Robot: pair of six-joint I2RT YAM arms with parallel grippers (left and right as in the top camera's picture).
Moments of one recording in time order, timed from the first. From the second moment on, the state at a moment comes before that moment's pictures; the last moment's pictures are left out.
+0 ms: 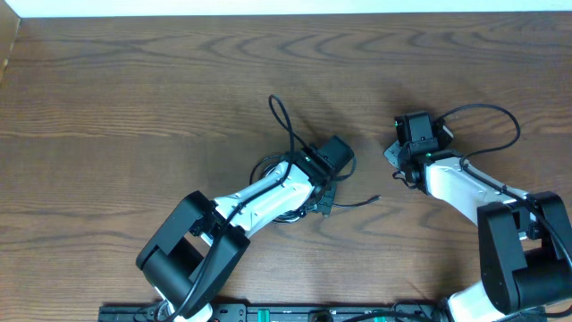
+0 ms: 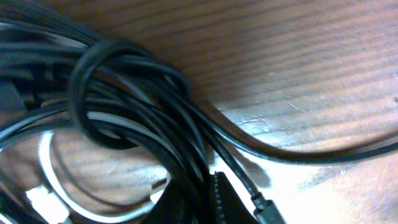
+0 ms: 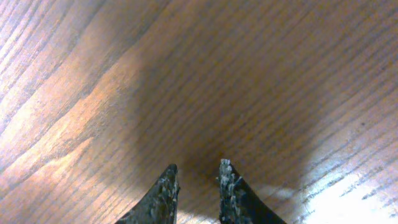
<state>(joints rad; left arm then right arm) -0.78 1.84 1.13 -0.71 -0.01 -0.47 0.24 1.73 0.81 -0.20 0.19 1.01</state>
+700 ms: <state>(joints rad) -0.77 1.63 1.12 -0.75 0.08 0.26 0.19 1.78 0.77 0.03 -0.53 0.52</state>
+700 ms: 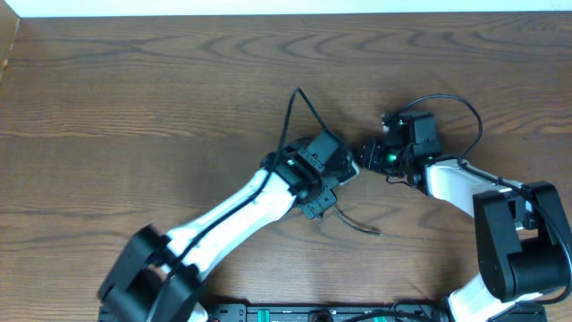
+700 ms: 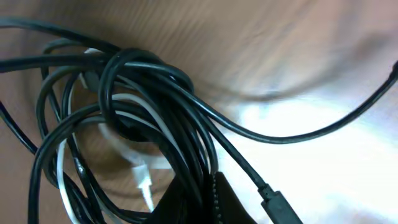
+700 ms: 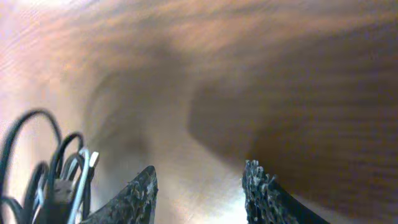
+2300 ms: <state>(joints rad) -0.71 1.59 1.12 -0.76 0.51 0.48 0.08 1.82 0.74 -0.11 -1.16 0.55</state>
